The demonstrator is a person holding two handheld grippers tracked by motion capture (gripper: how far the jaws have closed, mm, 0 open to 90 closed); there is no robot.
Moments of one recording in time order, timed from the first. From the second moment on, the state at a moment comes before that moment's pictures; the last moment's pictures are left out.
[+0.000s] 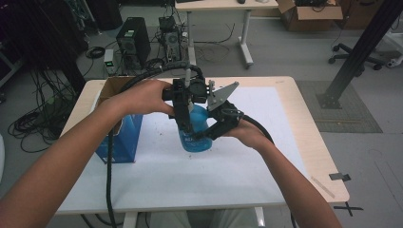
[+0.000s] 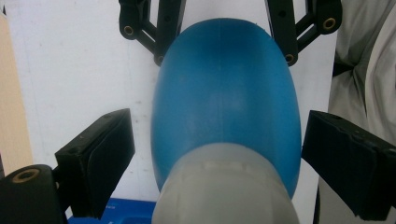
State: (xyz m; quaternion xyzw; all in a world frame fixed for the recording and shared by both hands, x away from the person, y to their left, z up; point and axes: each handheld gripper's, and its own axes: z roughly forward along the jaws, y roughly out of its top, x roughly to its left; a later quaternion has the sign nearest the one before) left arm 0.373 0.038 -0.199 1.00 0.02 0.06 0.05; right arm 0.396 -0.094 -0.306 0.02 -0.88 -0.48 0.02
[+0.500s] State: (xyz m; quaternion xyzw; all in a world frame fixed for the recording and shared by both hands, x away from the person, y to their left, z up) left arm 0.375 0.041 -0.200 1.00 0.02 0.05 0.06; right arm 0.396 -0.093 -0.307 0.02 -0.88 -0.48 0.03
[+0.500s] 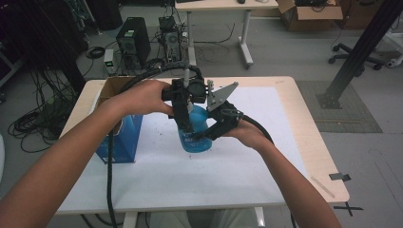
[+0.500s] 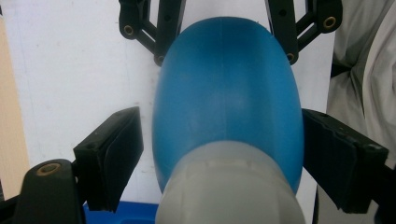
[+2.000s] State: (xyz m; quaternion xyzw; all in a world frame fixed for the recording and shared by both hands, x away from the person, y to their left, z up) left arm 0.371 0.038 -0.196 1.00 0.02 0.04 0.05; right arm 0.392 -0.092 -0.306 0.03 -0.88 -0.48 0.03
